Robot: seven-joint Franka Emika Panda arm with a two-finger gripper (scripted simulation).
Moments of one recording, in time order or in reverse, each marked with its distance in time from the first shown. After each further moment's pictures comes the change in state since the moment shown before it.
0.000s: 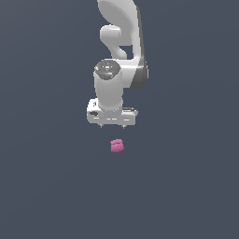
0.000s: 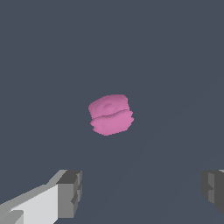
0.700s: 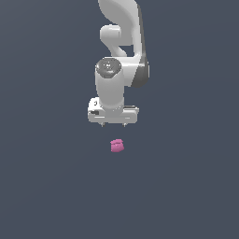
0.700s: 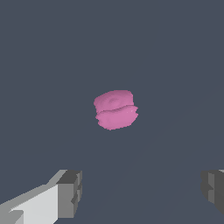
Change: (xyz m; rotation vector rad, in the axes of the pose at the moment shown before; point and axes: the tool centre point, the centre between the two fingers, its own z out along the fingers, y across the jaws) arm -0.006 -0.005 -0.005 0.006 -0.016 -0.040
